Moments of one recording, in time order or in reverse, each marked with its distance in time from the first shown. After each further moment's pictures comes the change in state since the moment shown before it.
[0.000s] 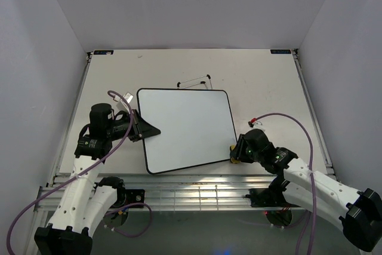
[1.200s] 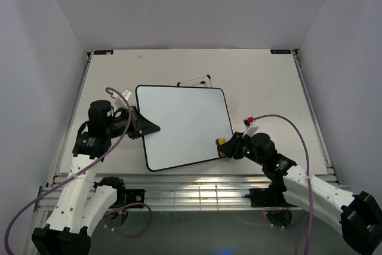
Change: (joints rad) left arm -0.023 0.012 0.071 -0.048 -0.056 -0.039; right arm 0.021 -0.039 -0.163 0.546 -0.209 -0.125
